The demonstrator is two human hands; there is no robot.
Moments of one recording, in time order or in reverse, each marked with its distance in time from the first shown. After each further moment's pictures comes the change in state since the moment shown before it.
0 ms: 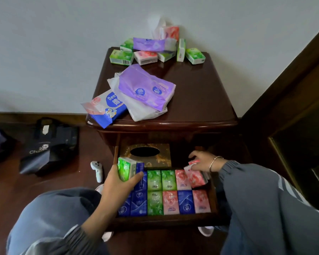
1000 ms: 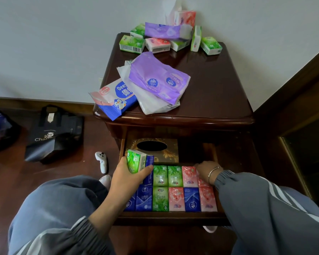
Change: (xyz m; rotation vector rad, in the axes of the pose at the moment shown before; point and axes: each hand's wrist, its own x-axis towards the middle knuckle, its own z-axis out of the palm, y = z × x) left_hand 0.001 0.015 0.000 -0.117 -0.076 -0.115; right_hand 0.011 -0.005 0.051 -0.628 -0.119 -0.013
